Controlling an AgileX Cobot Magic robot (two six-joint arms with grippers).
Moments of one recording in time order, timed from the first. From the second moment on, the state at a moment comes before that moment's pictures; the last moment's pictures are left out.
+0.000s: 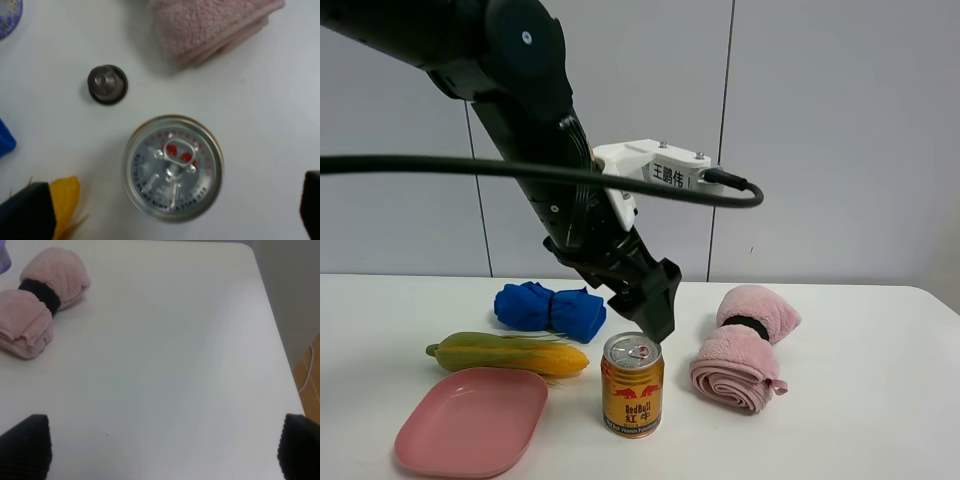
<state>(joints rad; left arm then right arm) -0.72 1.86 -1.35 -0.08 0.63 0.33 -0.05 0.00 -0.50 0.01 1.07 -0.10</state>
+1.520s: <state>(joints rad) -0.74 2.10 -1.35 -0.07 0.43 0.34 -0.05 0.00 -0.50 0.01 1.07 -0.10</state>
